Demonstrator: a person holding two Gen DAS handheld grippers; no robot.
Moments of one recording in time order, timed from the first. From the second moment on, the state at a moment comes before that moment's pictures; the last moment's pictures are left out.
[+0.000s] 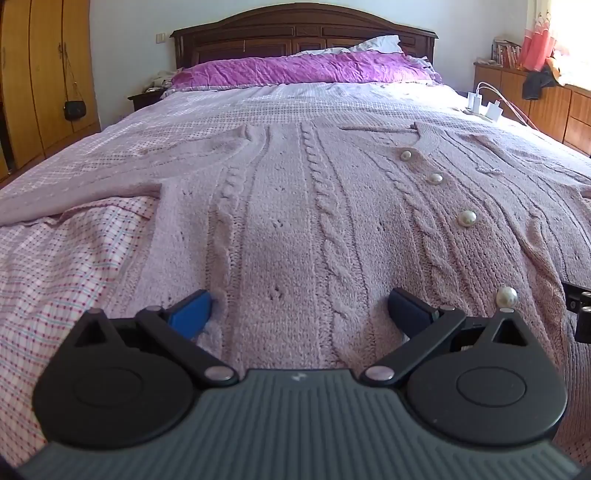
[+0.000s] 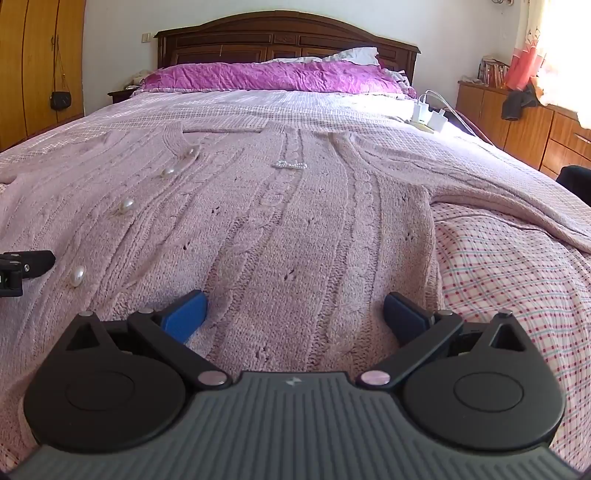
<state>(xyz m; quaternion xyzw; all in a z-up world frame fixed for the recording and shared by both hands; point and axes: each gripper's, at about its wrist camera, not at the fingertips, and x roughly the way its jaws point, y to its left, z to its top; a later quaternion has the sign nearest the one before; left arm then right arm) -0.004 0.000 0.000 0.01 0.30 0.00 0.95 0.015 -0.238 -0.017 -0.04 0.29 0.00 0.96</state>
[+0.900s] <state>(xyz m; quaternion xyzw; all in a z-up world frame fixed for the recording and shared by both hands) 0.002 -0.002 0.004 0.00 0.32 0.01 0.95 0.011 -0.239 -0.017 -0.04 0.28 0.00 0.96</state>
